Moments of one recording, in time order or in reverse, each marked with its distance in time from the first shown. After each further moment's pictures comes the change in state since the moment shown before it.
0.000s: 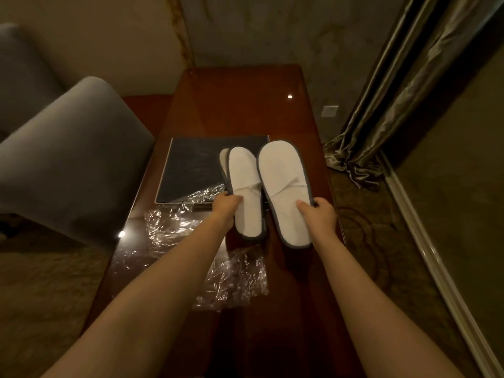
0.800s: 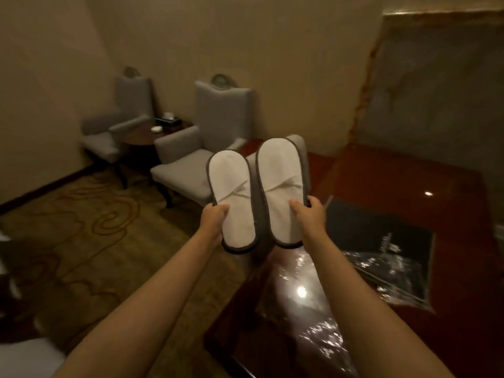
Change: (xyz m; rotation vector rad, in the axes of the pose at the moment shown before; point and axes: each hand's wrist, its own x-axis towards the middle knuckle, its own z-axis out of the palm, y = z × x) left_hand -0.116 0.047 -0.361 -0.434 0.546 0.274; right_hand -0.213 -0.182 0.238 0.139 -0.623 -0.389
